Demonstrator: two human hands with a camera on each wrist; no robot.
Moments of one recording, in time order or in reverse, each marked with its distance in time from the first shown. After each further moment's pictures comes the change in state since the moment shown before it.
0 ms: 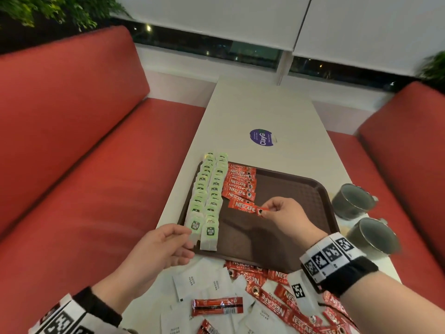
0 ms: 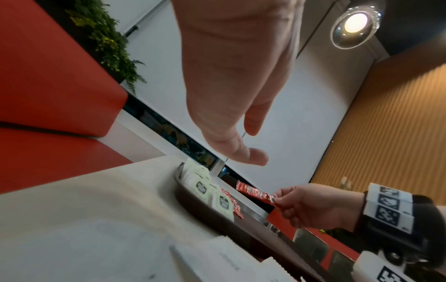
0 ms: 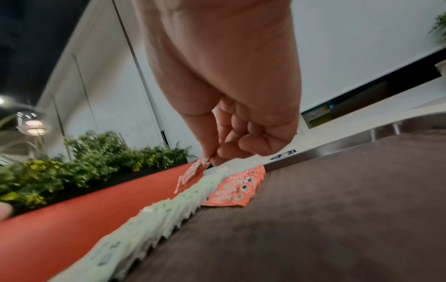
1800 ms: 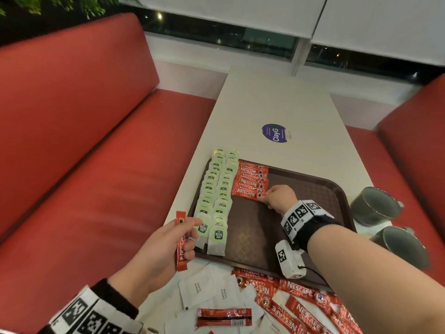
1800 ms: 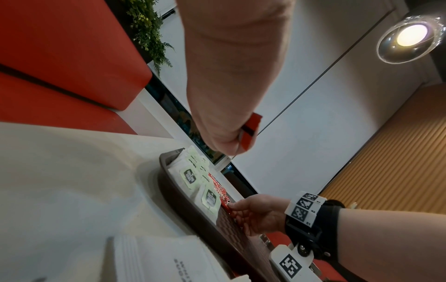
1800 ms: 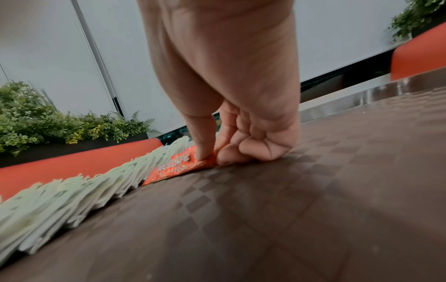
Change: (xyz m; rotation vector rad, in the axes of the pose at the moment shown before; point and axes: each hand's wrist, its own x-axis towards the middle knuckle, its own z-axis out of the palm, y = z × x) left_hand 0.027 0.007 0.009 -0.441 -0.006 -0.128; right_hand 0.105 0.003 0.032 -0.233 -0.098 0.194
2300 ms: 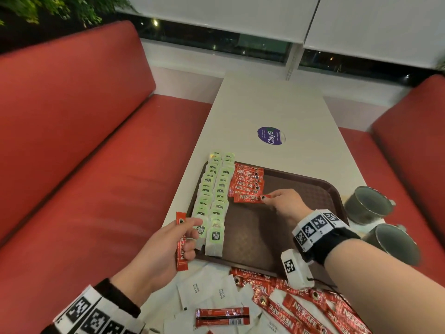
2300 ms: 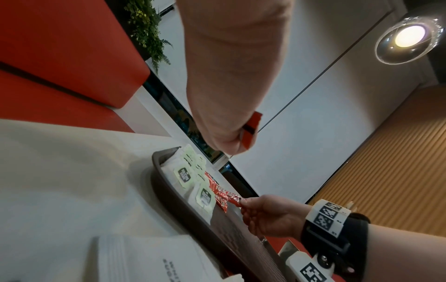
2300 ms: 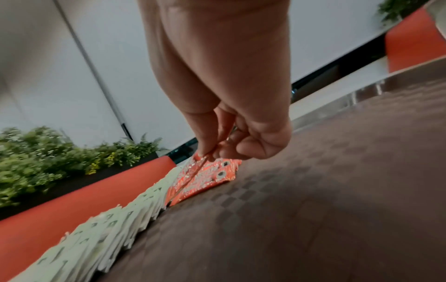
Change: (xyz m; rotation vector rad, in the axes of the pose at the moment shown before) left_hand 0.003 -0.002 0.005 -0.039 0.001 -0.008; right_hand -0.027 0.016 -0.011 0.380 0.050 -0.043
